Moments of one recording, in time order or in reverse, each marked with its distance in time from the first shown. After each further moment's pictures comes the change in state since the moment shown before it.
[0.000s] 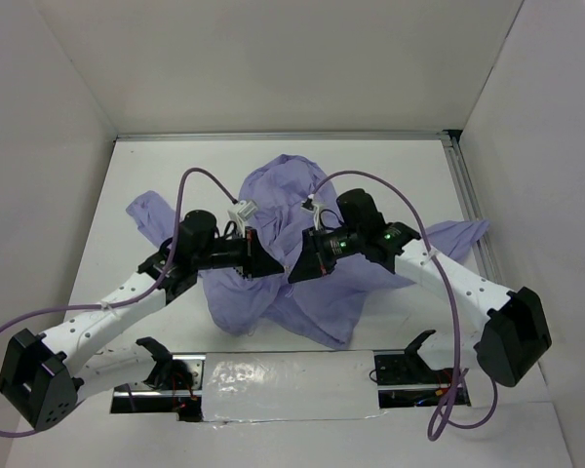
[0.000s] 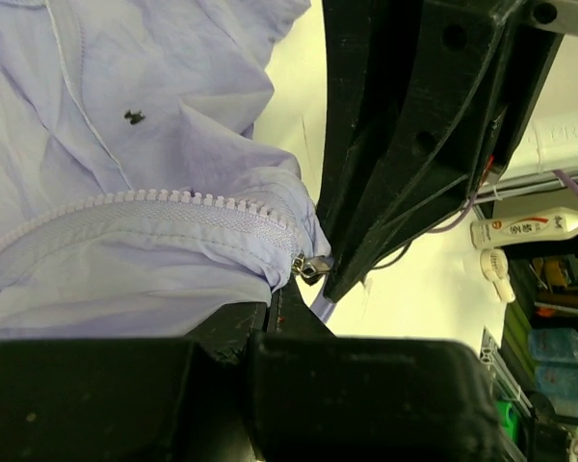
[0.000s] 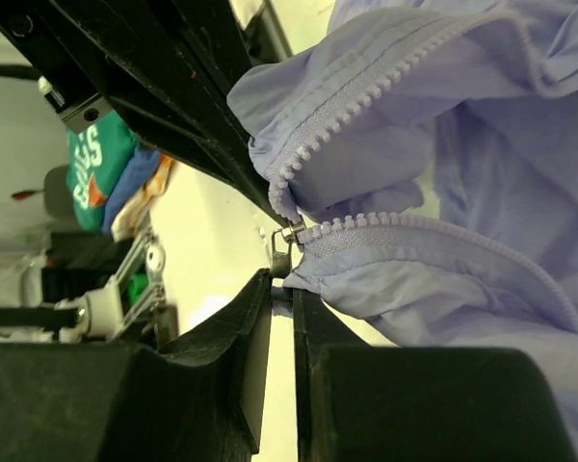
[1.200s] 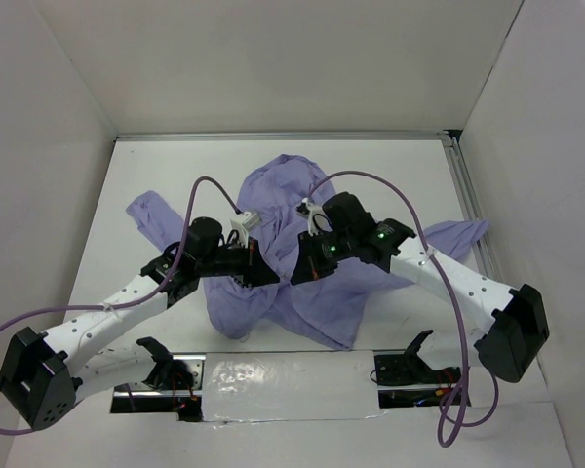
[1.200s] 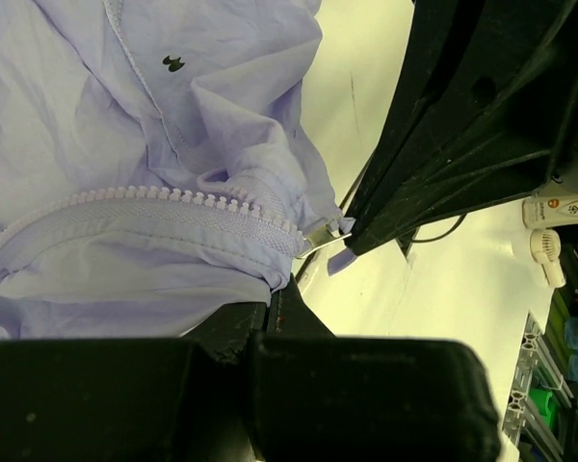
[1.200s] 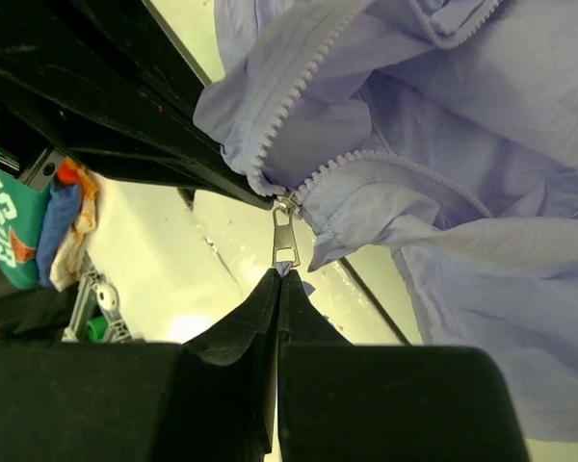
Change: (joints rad) left arm -0.031 -0.003 -0.038 -0.090 -0.056 0.082; right arm 0.099 0.032 0.112 -0.248 0.303 0.034
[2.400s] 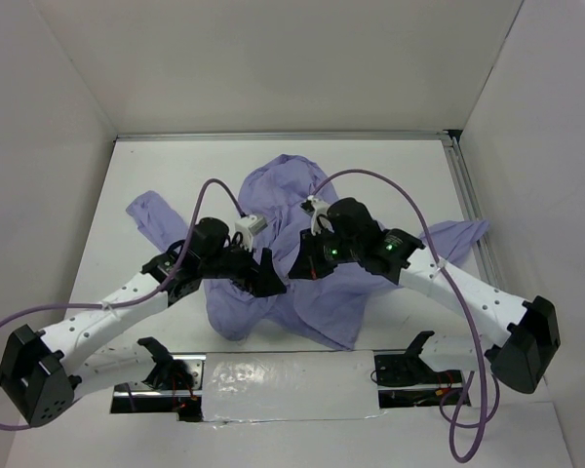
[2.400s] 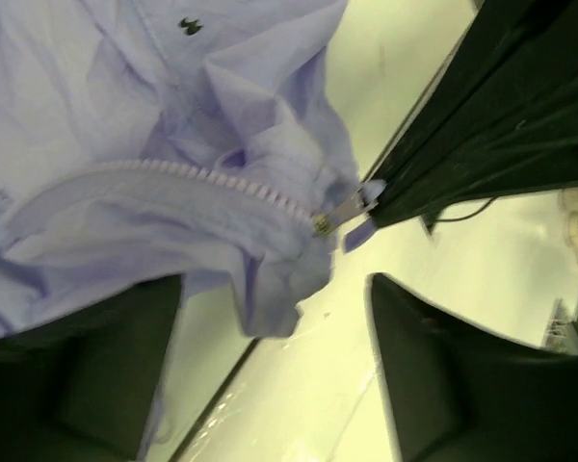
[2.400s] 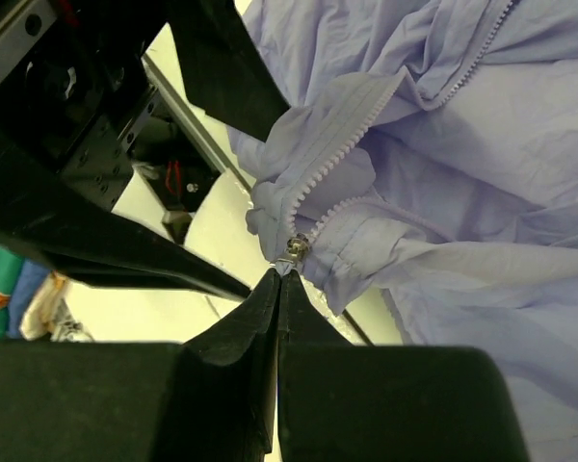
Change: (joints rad) left arm -0.048 0.015 0.056 -0.132 -0.055 0.053; right arm 0.055 -0.090 -0.051 0.119 0.161 0.041
